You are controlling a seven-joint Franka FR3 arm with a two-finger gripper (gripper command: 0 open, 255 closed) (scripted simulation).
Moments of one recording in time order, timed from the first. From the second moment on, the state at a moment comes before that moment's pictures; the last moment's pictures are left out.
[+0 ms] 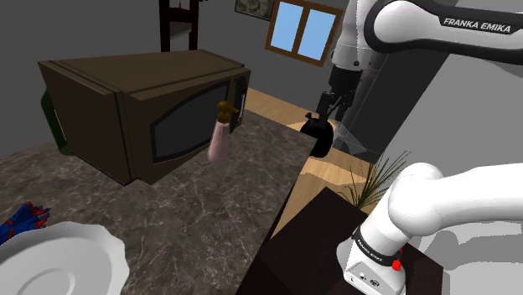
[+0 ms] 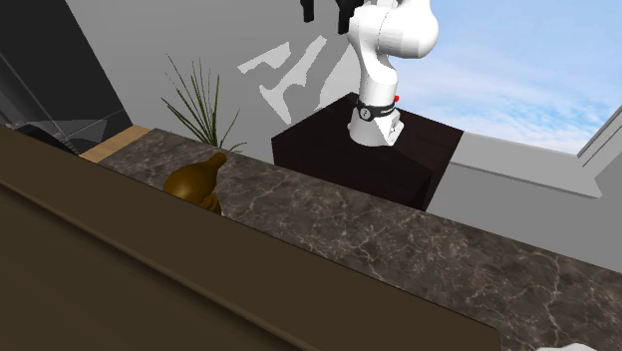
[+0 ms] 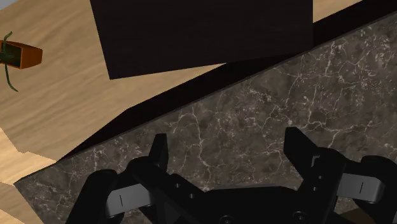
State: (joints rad) arm 0.01 -0.80 0.02 -2.45 -0.03 1.55 0.14
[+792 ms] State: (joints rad) arm 0.02 -0.41 0.07 -2.22 0.01 1.72 0.22
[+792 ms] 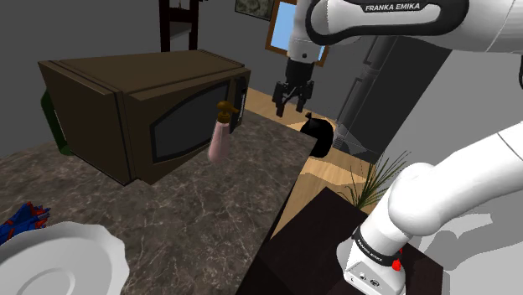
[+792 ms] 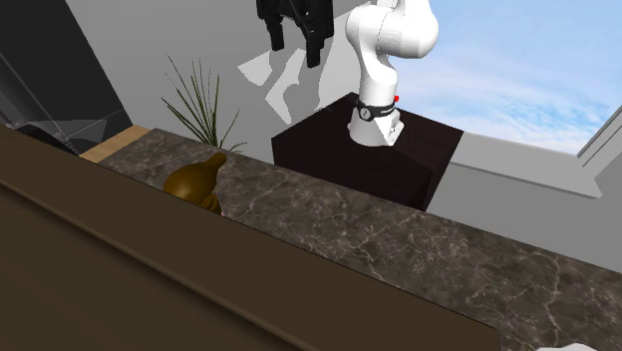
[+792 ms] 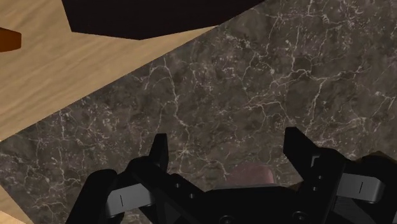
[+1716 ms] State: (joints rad) arm 0.03 0.14 0.11 -1.69 0.00 1.78 0.32
